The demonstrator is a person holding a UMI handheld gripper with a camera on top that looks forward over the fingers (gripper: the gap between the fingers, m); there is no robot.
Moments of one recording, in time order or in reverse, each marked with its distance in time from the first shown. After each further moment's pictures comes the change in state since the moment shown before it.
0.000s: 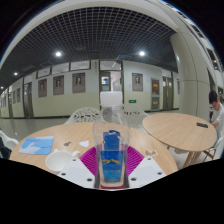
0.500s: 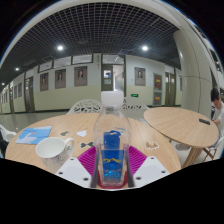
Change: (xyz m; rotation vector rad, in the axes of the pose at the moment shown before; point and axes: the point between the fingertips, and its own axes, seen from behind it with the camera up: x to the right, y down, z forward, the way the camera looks) arm 0.020 0.052 0.012 -0.064 -0.024 -0.024
